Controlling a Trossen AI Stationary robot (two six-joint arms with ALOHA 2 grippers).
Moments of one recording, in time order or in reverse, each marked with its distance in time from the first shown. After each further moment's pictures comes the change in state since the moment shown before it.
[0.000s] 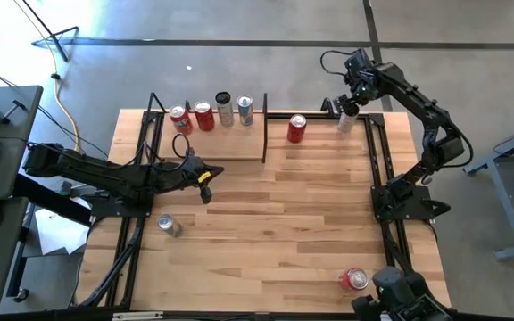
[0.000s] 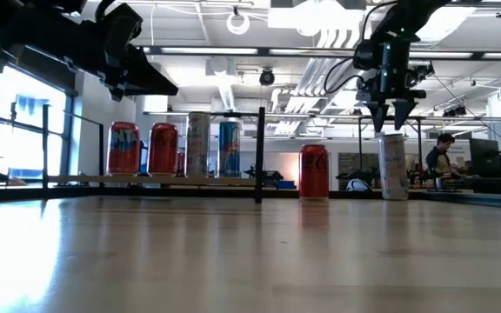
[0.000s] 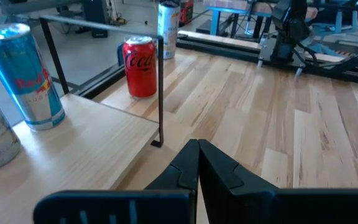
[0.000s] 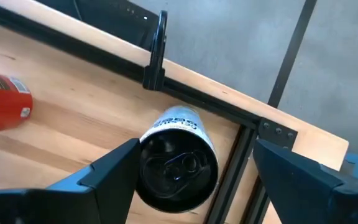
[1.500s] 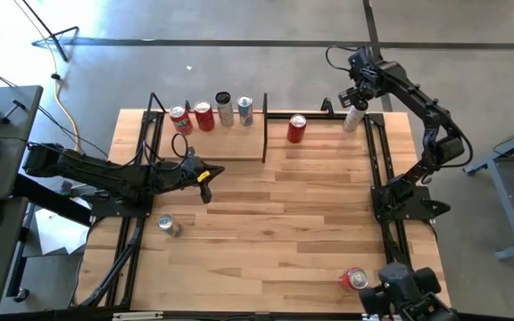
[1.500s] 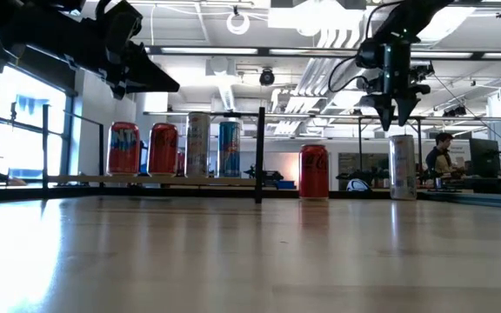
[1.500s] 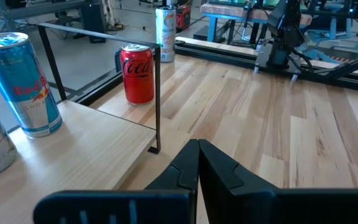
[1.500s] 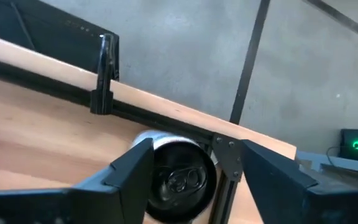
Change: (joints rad) left arm 0.000 0.000 0.000 0.027 0.007 0.009; right arm -0.035 0.001 0.002 0.063 0.146 -0.026
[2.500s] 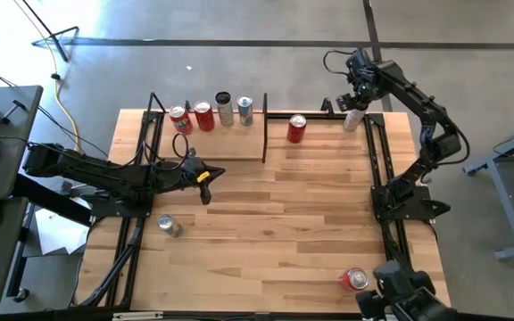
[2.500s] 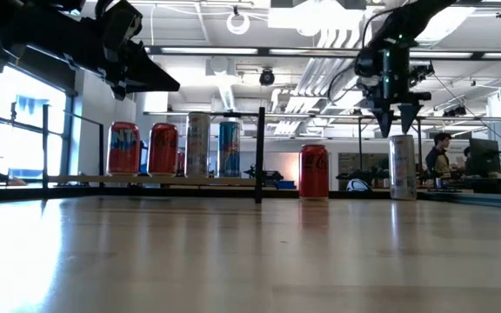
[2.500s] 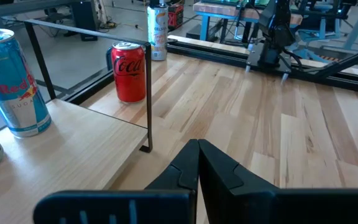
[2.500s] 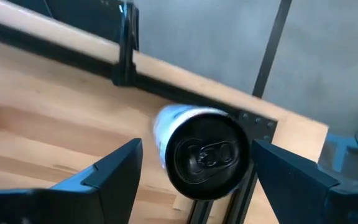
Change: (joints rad) left arm 0.000 0.000 0.000 0.000 0.034 -0.008; right arm -0.002 0.038 0.014 -0.092 -0.088 0.047
